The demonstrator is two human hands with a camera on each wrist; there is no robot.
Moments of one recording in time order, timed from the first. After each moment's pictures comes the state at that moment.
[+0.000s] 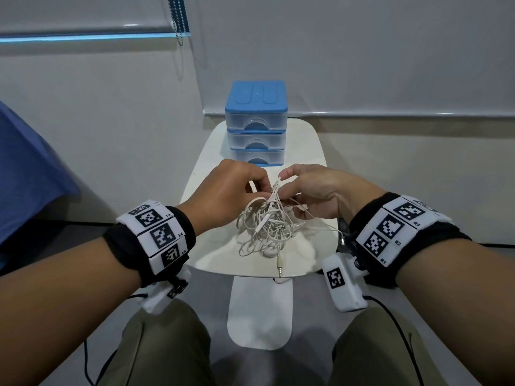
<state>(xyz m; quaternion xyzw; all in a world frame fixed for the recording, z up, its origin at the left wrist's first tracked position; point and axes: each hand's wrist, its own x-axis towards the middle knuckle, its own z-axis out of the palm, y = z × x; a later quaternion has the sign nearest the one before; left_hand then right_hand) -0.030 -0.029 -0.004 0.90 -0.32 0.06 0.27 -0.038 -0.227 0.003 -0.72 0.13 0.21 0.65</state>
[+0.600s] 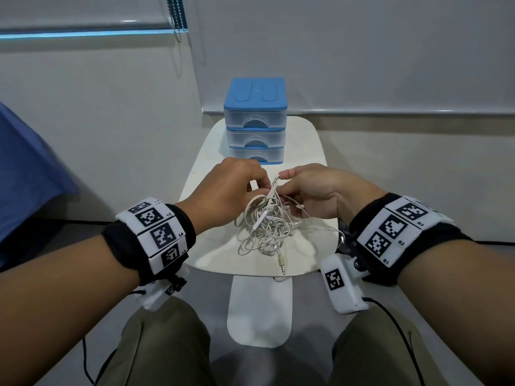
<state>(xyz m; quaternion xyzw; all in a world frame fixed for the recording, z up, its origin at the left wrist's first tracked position) -0.028 -0.030 -0.004 0.90 -0.34 0.08 0.25 -0.039 -0.224 0.002 -0.69 0.14 0.20 0.68</state>
